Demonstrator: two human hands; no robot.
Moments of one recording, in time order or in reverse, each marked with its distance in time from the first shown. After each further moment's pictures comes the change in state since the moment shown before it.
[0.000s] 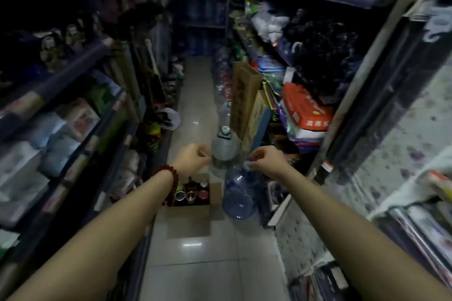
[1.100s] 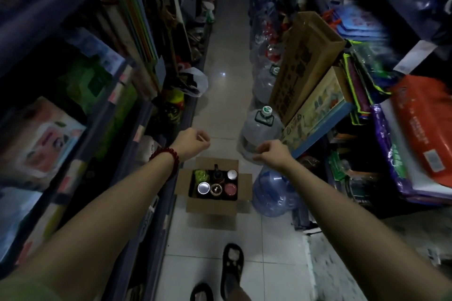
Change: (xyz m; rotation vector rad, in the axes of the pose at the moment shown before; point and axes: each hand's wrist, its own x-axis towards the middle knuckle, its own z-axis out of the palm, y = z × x) left_hand 0.291 -0.174 -0.068 -0.003 -0.056 -0.269; right_hand 0.335 -0.020 0.152 0.041 -0.260 0.124
